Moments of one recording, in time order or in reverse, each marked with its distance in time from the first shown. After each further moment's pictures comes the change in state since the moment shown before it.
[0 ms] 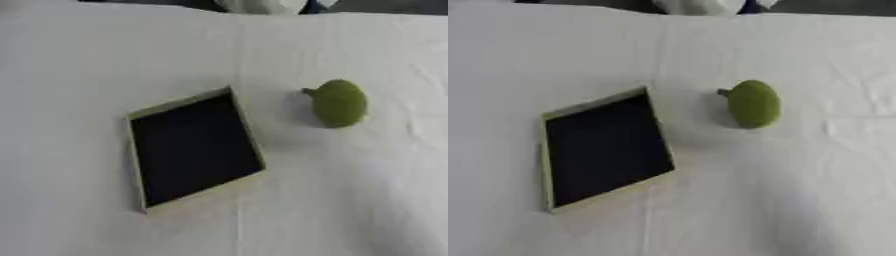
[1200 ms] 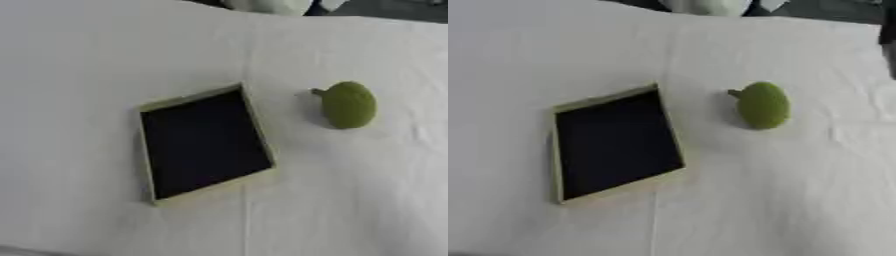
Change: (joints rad) left arm 0.021 0.038 0.012 0.000 -0.021 0.006 0.012; right arm 0.118 -0.294 0.109 0.012 0.205 -0.032 0.059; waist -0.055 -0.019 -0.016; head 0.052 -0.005
